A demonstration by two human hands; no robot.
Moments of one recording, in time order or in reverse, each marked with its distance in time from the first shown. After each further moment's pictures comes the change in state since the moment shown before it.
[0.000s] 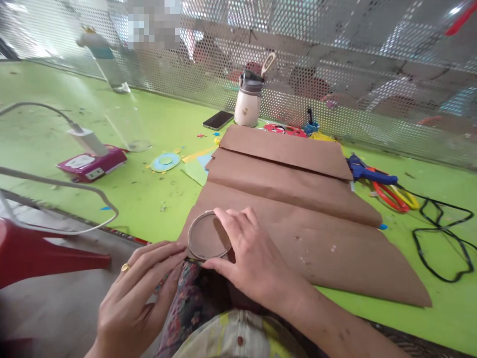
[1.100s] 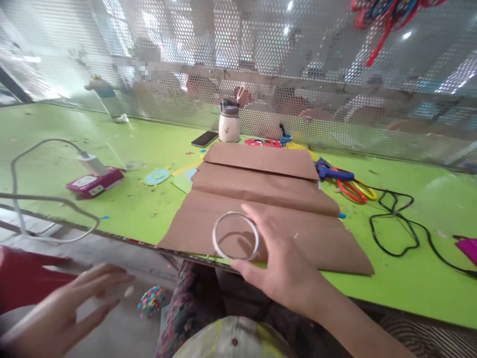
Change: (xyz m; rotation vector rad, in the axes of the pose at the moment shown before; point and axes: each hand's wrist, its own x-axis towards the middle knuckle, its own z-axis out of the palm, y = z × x) left_hand -0.037 -0.063 -0.088 0.191 -0.519 -0.168; right_hand -0.072 0.019 -0.061 0.086 0.170 0.184
